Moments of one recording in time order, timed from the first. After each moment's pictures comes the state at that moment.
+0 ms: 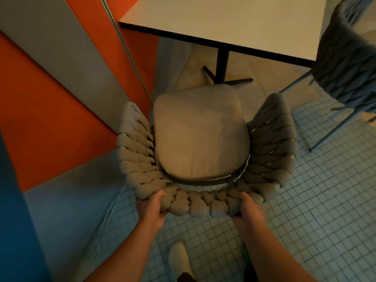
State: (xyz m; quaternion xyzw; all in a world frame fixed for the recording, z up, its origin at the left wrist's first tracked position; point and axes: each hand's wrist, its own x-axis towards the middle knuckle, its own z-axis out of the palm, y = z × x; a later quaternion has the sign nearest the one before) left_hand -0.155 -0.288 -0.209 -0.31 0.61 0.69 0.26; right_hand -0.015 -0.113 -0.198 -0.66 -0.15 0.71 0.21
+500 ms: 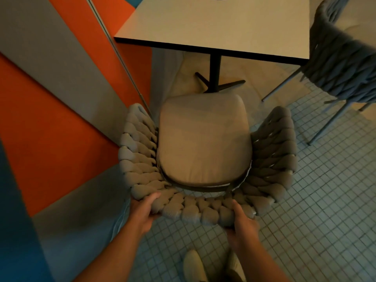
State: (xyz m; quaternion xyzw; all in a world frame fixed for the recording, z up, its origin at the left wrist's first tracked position) left_hand -0.232 -0.346 -0.216 -0.22 0.64 0.64 0.36; right_hand -0.038 -0.188 -0.194 -0.65 -0.12 0.72 0.21
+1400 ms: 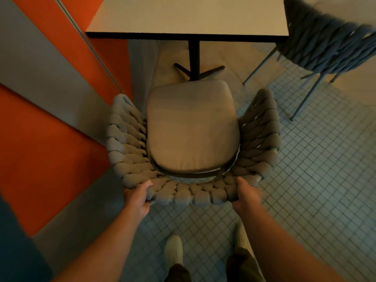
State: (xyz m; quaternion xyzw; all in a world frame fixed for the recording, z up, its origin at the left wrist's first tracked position) left_hand -0.288 -0.353 -0.214 -0.26 0.68 0.59 0.36; right_hand -0.074 -0.184 -0.193 -0.73 -0.11 0.62 0.26
